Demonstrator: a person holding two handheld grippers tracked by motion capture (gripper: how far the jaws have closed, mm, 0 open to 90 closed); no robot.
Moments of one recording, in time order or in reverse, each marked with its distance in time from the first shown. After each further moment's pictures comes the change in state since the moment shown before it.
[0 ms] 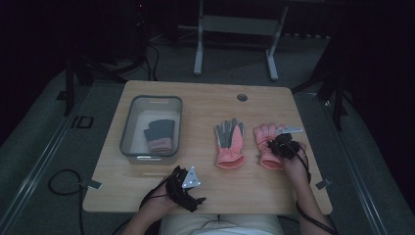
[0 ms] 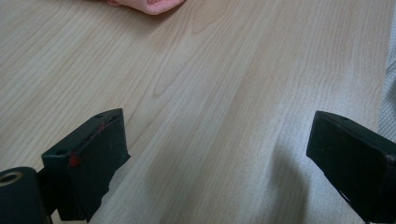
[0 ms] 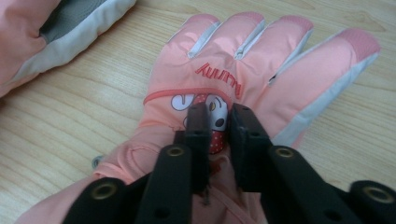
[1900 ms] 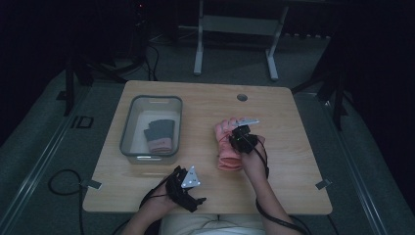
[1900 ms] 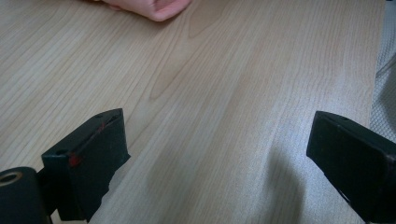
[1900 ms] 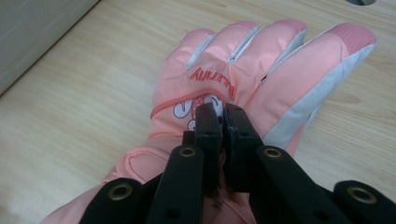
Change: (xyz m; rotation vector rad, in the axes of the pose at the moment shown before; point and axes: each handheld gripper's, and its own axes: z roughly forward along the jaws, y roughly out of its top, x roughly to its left) left arm 0.000 0.001 -0.001 -0.009 -0.016 -0.003; right arm 0.134 0.071 -0.008 -0.014 0.093 -0.016
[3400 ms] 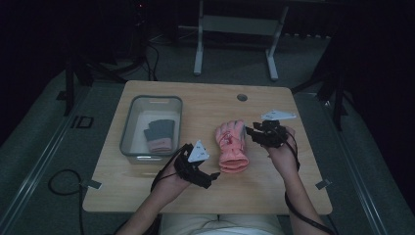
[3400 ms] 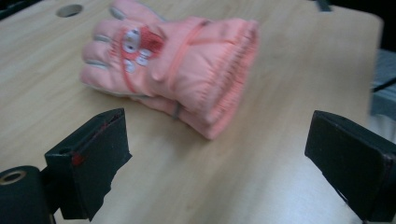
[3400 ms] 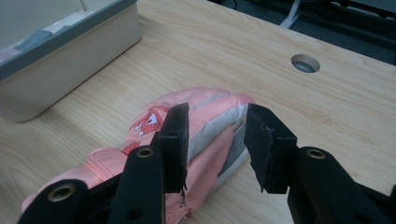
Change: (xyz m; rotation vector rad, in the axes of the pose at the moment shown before) left arm 0.026 0.080 -0.028 -0.141 0.070 -0.092; right arm -0.058 0.005 -0.071 -0.196 0.093 -0.077
